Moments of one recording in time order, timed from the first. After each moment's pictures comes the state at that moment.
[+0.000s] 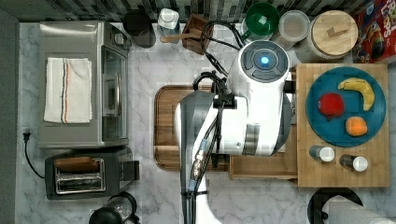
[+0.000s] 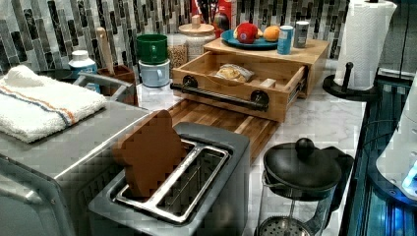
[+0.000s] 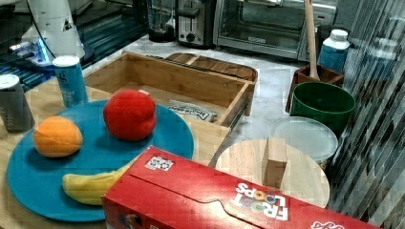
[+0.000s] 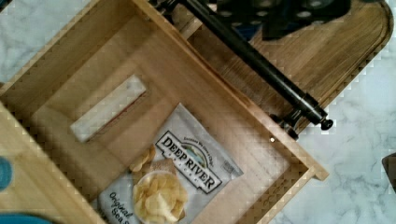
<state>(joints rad) -0.06 0.06 -0.03 -1.87 -0.01 0.26 -0.08</state>
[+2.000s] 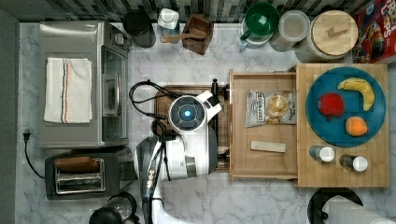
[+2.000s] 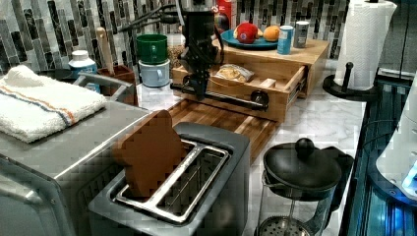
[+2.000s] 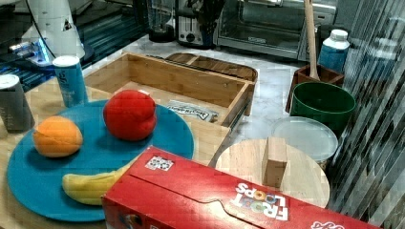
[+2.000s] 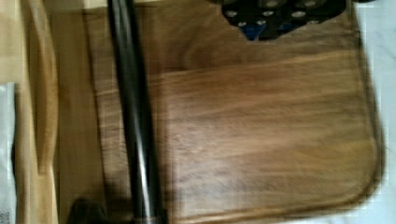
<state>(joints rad) 0.00 0.07 0.14 -2.32 0.01 0.78 -0.53</state>
